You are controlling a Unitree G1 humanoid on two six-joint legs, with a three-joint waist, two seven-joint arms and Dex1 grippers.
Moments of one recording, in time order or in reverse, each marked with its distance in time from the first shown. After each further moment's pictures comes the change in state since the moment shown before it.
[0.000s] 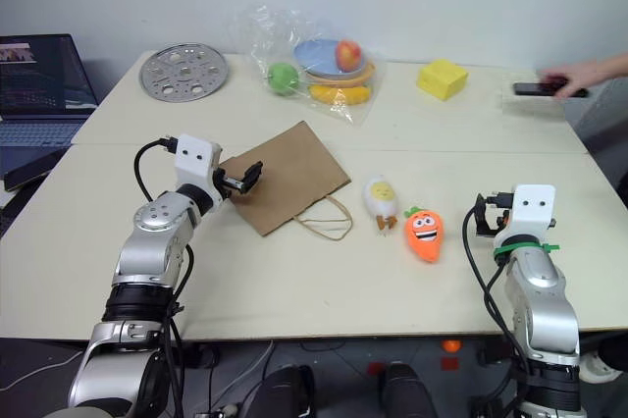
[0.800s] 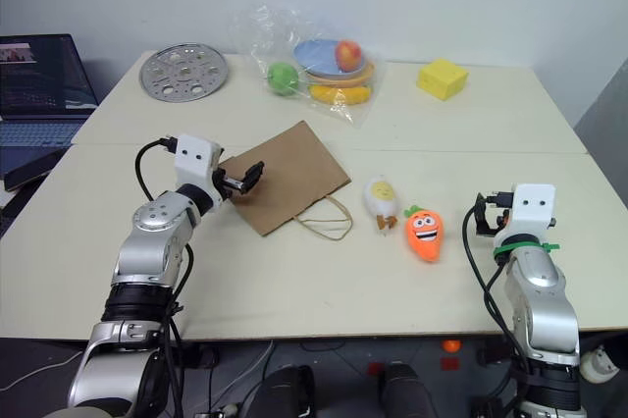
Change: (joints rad) left arm 0.002 0.020 0.001 -0.006 -0.014 -0.003 -0.036; right arm -0.006 -0.014 0.003 0.000 -0.001 0.000 0.011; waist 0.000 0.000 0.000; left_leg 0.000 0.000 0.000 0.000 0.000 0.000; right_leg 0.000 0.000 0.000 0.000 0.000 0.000
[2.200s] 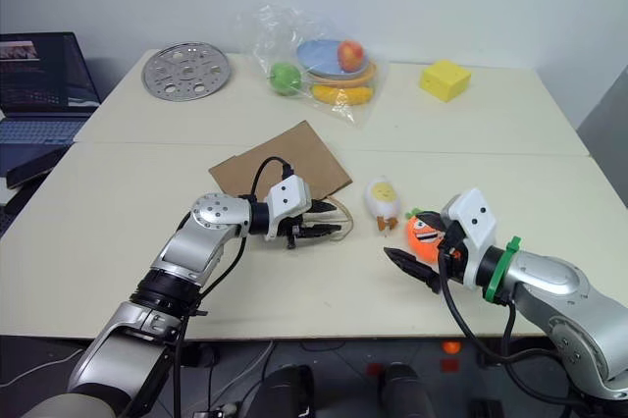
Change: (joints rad) left arm -0.084 0.020 -0.390 0.025 0.041 -0.150 -0.628; right arm 0.071 -0.380 0.128 -0.455 0.552 0.354 0.480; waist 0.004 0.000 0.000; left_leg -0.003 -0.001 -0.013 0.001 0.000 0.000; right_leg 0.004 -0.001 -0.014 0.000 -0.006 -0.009
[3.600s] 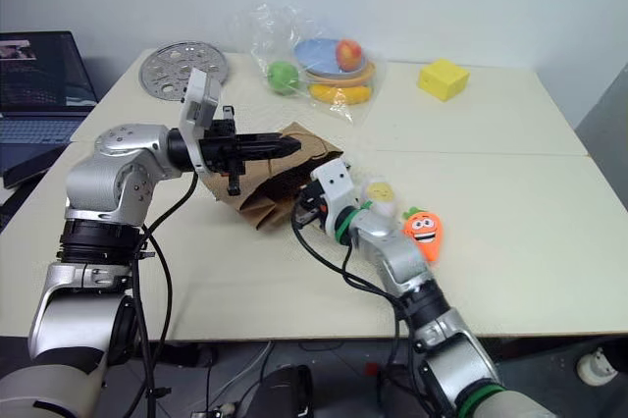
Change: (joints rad) left arm -0.217 0.152 0.285 -0.095 -0.396 0.420 -0.245; right arm -0.579 0.772 0.418 1.058 -0.466 -0.514 -0.164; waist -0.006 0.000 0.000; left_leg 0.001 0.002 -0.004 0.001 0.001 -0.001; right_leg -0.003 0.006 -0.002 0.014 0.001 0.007
